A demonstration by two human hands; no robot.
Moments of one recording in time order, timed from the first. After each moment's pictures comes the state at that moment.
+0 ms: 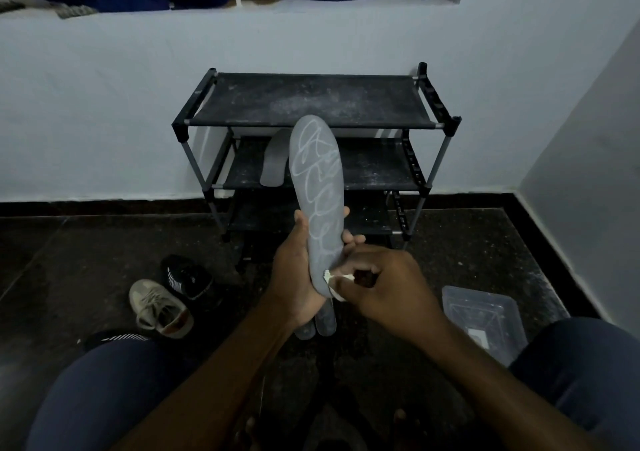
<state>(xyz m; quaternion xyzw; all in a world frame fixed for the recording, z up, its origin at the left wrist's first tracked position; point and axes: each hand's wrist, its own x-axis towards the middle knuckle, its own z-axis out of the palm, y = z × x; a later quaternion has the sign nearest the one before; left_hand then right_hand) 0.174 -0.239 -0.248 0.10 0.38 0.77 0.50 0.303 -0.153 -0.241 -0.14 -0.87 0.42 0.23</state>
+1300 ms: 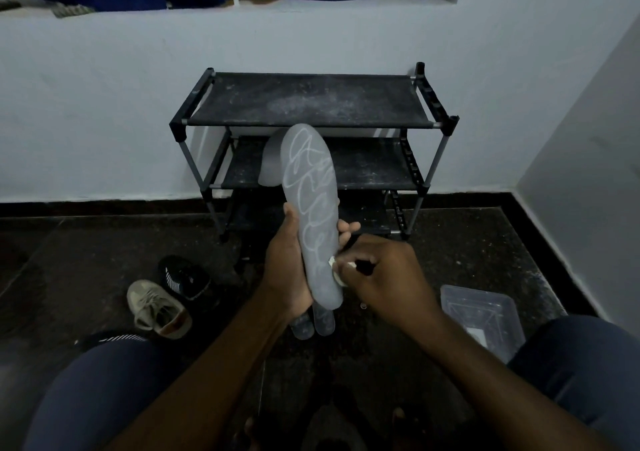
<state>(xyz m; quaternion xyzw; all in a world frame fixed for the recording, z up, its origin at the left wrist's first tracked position) 0.165 -0.237 -0.248 0.09 0.41 0.78 0.47 0.296 -0.145 -0.245 -0.15 -0.88 0.36 0.28</state>
